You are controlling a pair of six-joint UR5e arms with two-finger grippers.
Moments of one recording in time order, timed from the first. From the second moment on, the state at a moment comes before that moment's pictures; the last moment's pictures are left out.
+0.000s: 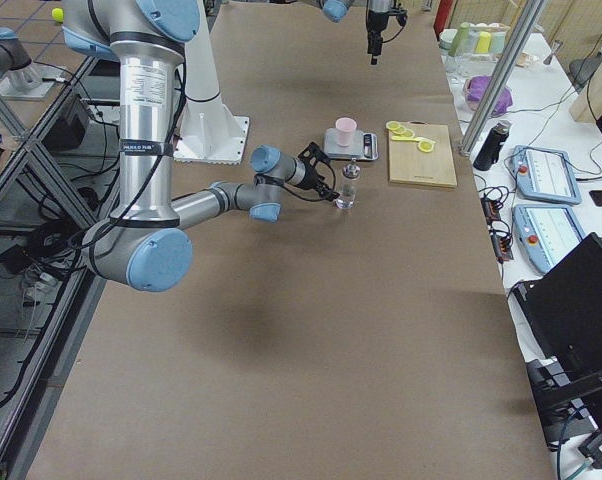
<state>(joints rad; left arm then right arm) -0.98 -2.28 -1.62 -1.44 -2.27 -0.93 0.49 -1.62 1.81 -0.46 1.37 0.65</state>
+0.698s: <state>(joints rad) -0.98 -2.28 -1.62 -1.44 -2.27 -0.93 0.50 -1.55 1.72 -0.37 1.37 0.64</state>
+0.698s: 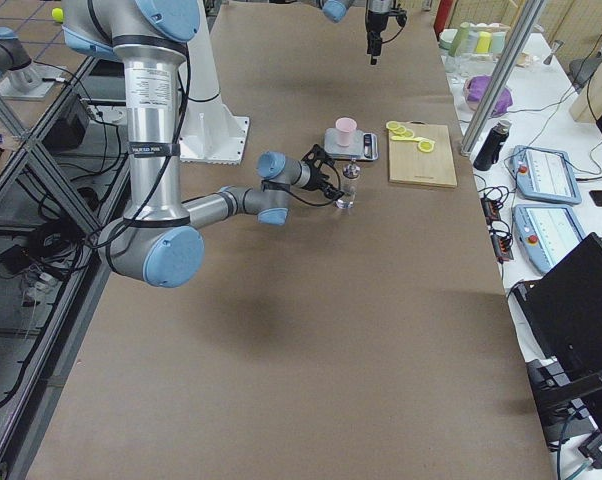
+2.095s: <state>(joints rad) -0.97 -2.28 -1.62 -1.44 -2.26 -0.93 0.52 -1.47 1.60 -0.36 1.37 0.64</state>
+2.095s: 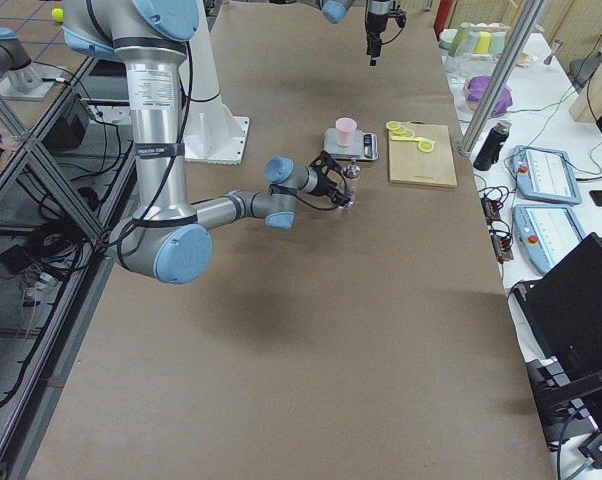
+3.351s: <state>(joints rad) -0.97 -2.28 -1.62 -1.44 -2.26 -0.93 0.56 -1.40 1.53 -0.35 1.37 0.63</state>
